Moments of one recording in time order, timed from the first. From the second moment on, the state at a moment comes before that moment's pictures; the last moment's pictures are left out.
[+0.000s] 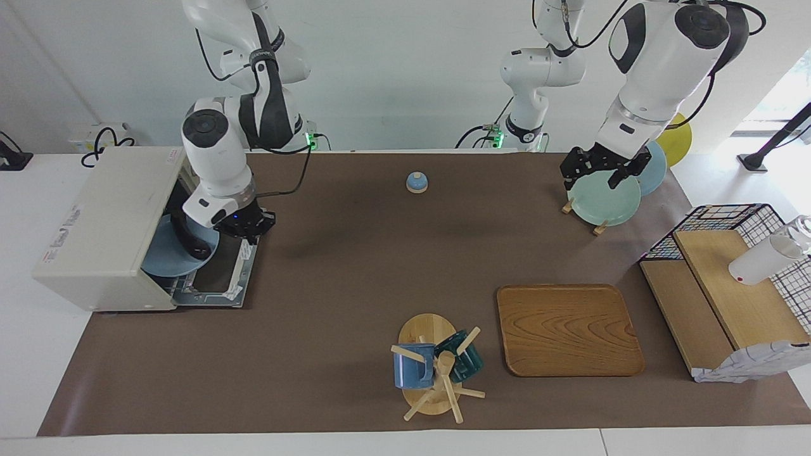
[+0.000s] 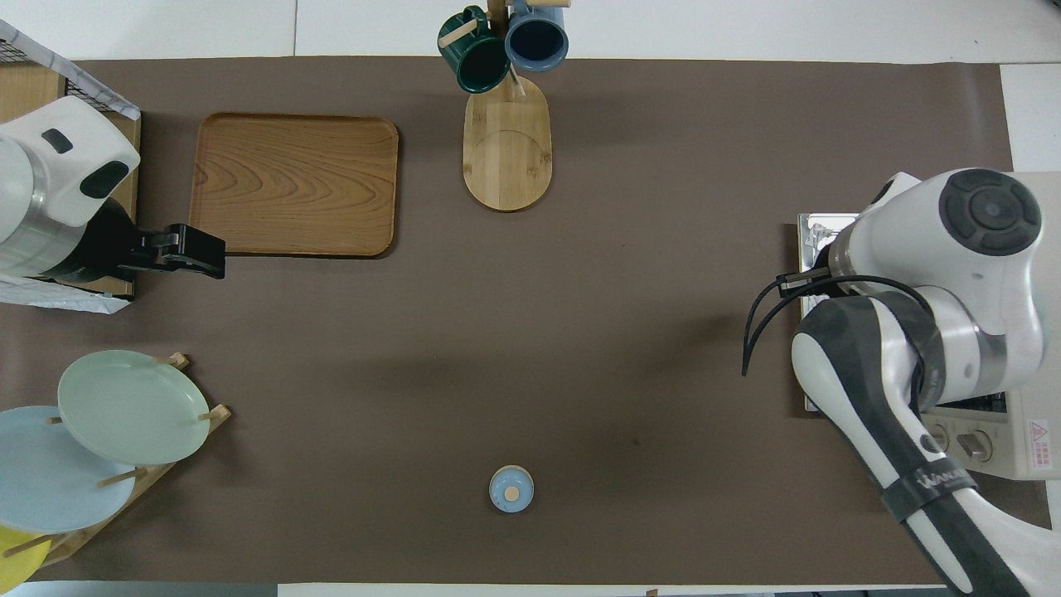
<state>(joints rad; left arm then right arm) -0.08 -0.02 -0.11 -1.68 -0.02 1.63 -0.14 0.15 0.07 -0.03 -2.11 -0.10 2.15 0.04</state>
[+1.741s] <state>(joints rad) -0.07 -0.02 -0.11 -1.68 -0.02 1.63 -0.14 0.14 0.16 -0.02 -2.04 -0.31 2.02 -0.05</state>
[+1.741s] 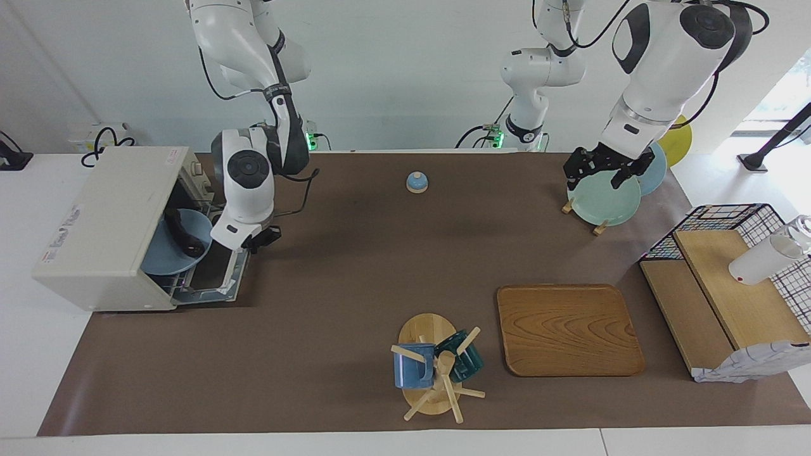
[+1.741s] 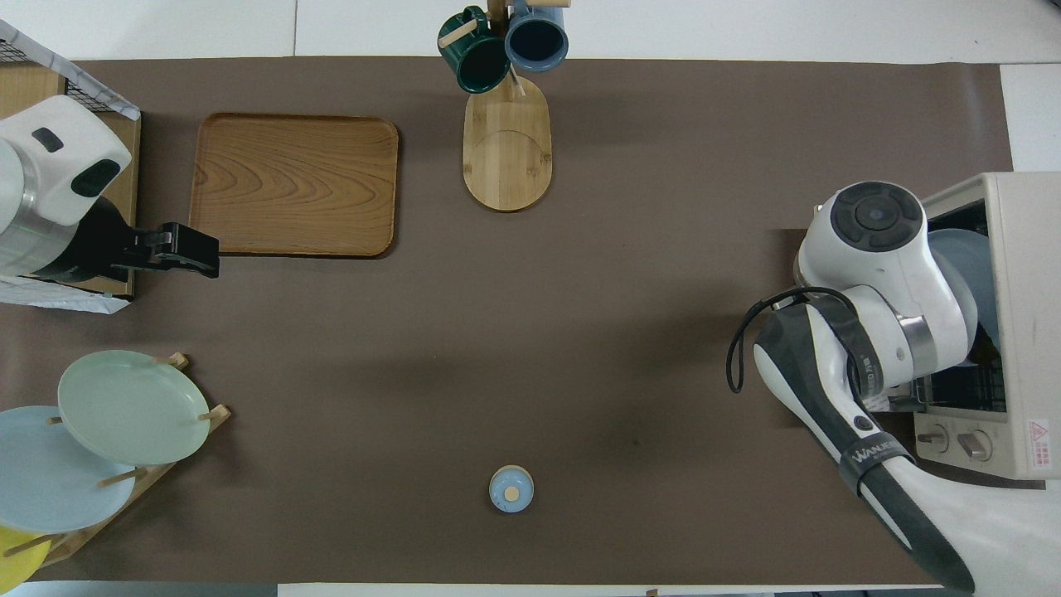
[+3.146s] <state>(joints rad) -0.07 -0.02 -0.11 -1.68 -0.02 1.63 -0.14 -0.02 0.03 -0.04 -1.61 -0.08 1.52 -0.24</state>
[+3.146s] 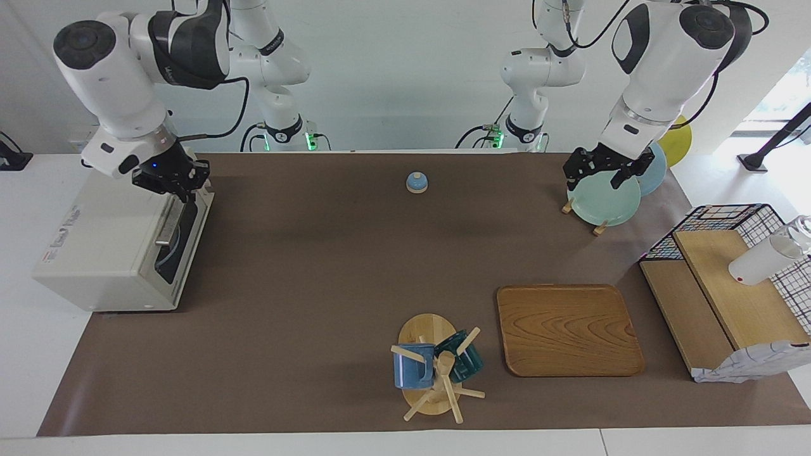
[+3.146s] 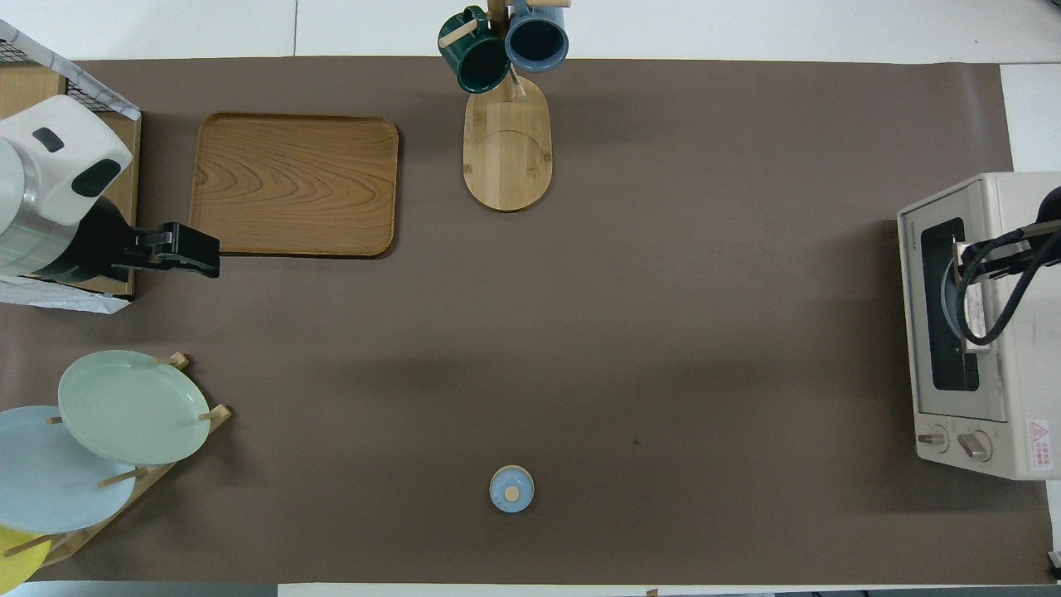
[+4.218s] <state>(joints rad) -0.07 -0.02 -0.11 -1.68 -0.02 1.63 -0.14 0.04 0.01 -0.09 -1.62 -0.08 1.50 -0.14</state>
